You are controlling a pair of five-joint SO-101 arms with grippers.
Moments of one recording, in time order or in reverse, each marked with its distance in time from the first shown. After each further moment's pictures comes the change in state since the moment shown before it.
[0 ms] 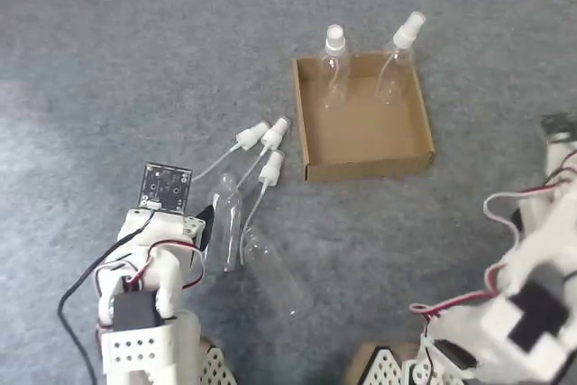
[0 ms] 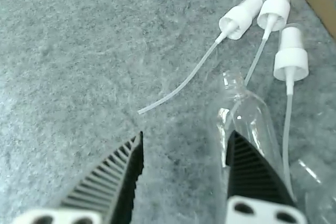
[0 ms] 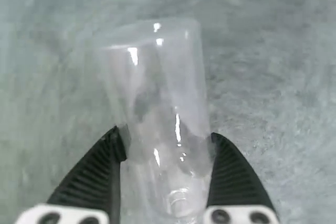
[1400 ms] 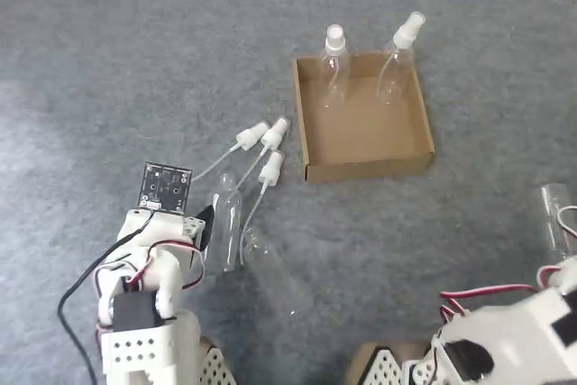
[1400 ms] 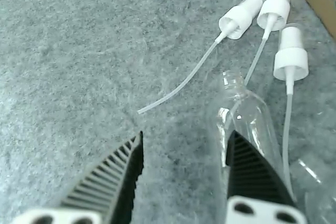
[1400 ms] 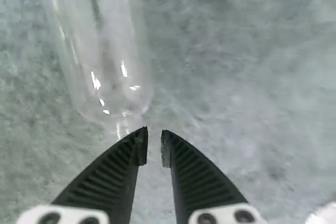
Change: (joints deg) left arm 0.0 0.0 0.0 0.0 0.0; right arm 19.7 11.3 -13.5 3.6 11.5
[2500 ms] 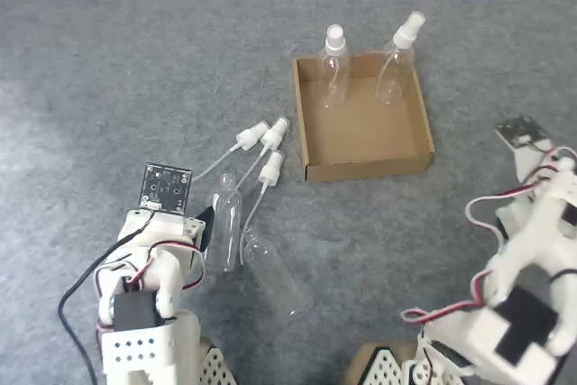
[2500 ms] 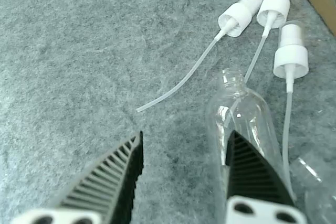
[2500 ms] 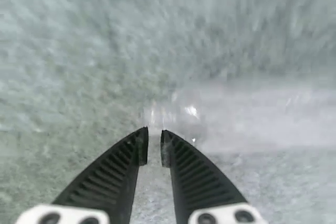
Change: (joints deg) left arm 0.0 0.0 0.4 0.0 0.0; right arm -24.9 -15.8 18.3 -0.9 0.0
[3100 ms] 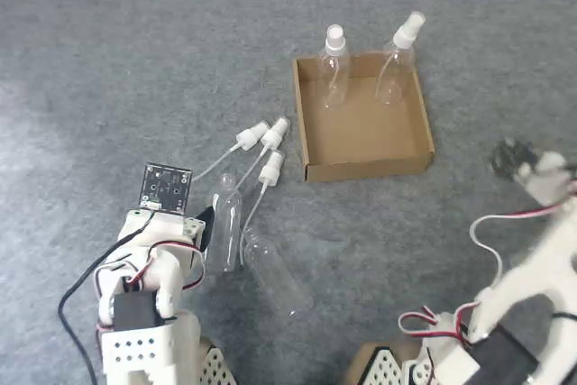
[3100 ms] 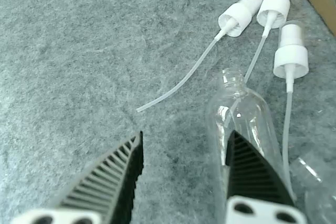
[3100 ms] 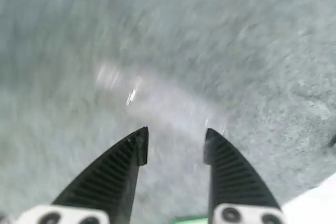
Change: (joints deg) left arm 0.0 0.0 0.0 0.0 0.0; right arm 9.1 -13.5 -4.8 7.3 46.2
